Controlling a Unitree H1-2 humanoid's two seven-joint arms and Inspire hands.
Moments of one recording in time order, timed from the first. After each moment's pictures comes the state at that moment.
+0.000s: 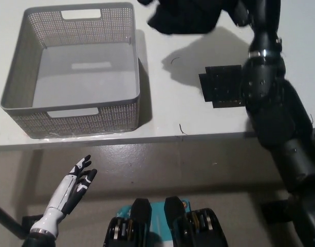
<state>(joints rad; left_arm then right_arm) -0.16 0.25 -0.06 0.32 0.29 -0.22 -0.03 -1.04 -0.10 0.12 0.71 -0.52 -0.30 -0.55</state>
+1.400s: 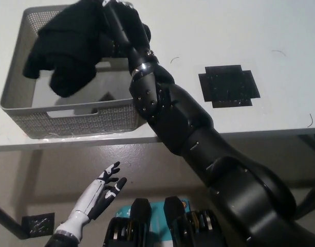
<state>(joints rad) -0.16 0.20 -0.17 0.29 0.35 -0.20 -0.04 -1.27 0.21 0.28 1.23 -0.52 -0.29 -0.46</state>
